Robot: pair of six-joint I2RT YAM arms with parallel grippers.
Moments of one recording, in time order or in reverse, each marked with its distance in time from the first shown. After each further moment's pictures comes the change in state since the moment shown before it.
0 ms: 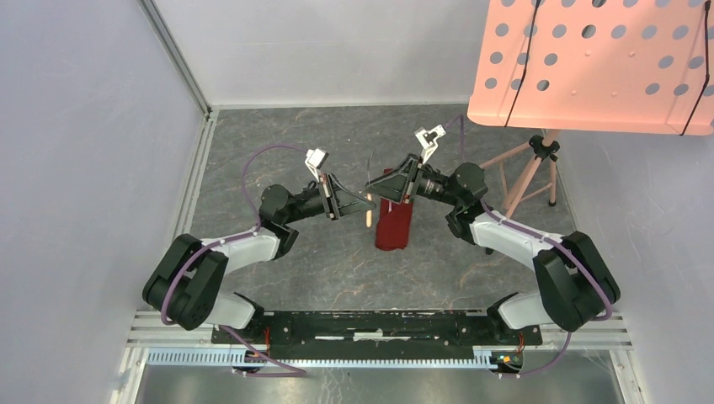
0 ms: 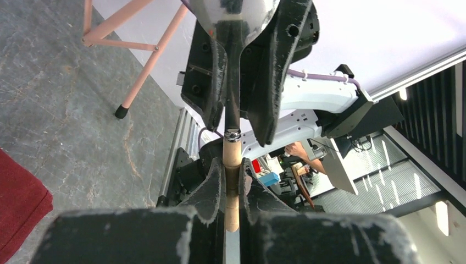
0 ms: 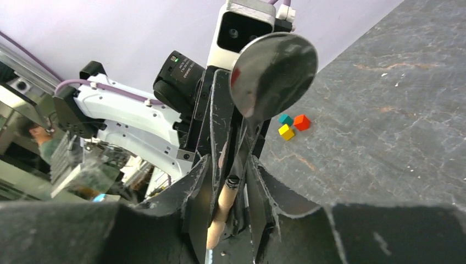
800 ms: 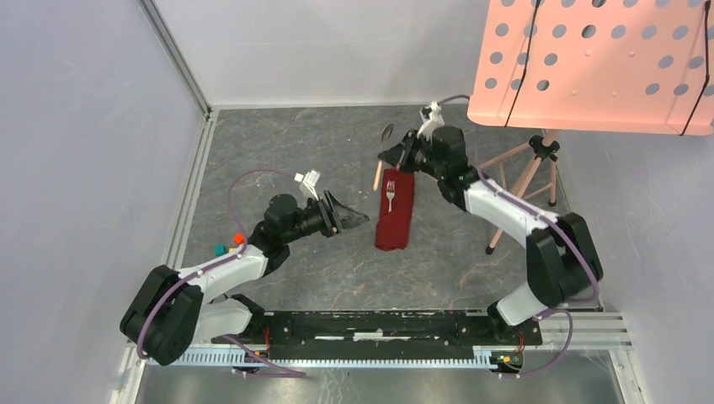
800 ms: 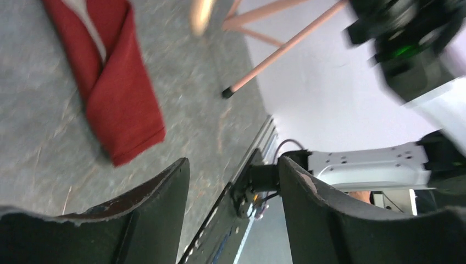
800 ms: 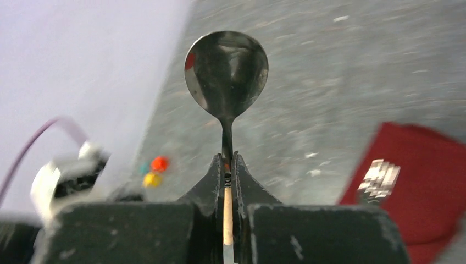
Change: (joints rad) left arm -0.021 -0.216 -0.092 -0.557 -0.266 0.232; right arm -0.051 0.095 0.230 -0.582 0.377 -0.219
